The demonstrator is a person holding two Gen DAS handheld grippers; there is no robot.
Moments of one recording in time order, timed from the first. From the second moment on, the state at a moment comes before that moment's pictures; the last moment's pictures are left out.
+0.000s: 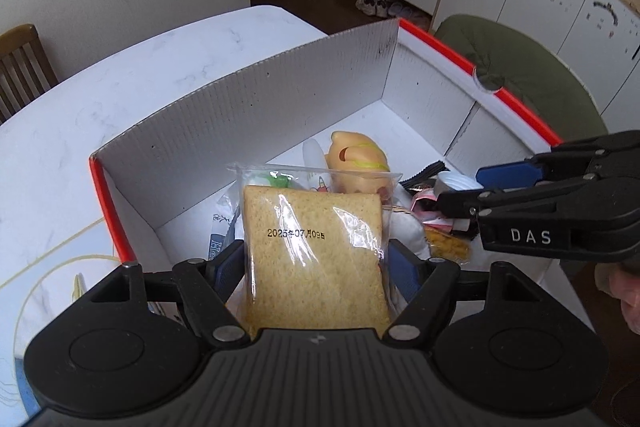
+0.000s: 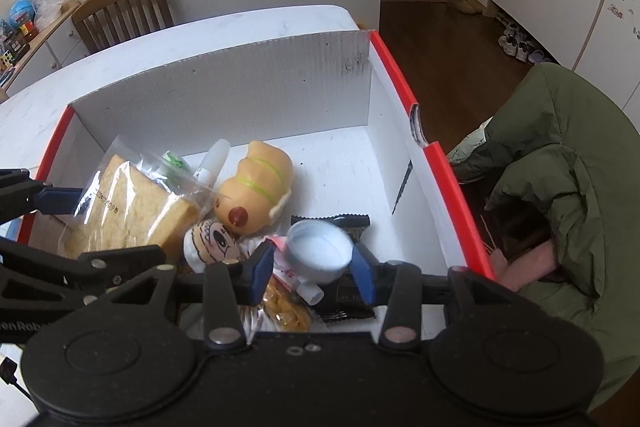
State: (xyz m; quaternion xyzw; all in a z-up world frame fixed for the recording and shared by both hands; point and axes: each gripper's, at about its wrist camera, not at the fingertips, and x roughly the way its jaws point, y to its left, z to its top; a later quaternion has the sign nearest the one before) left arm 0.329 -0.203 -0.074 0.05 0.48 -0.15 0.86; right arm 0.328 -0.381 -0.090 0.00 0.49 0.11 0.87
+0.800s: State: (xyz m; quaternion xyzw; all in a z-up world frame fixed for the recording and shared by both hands) left arm 0.277 -0.173 -0.020 0.04 0.38 -0.20 0.90; right arm 0.281 -0.373 -0.036 0.00 0.42 0.13 0.90
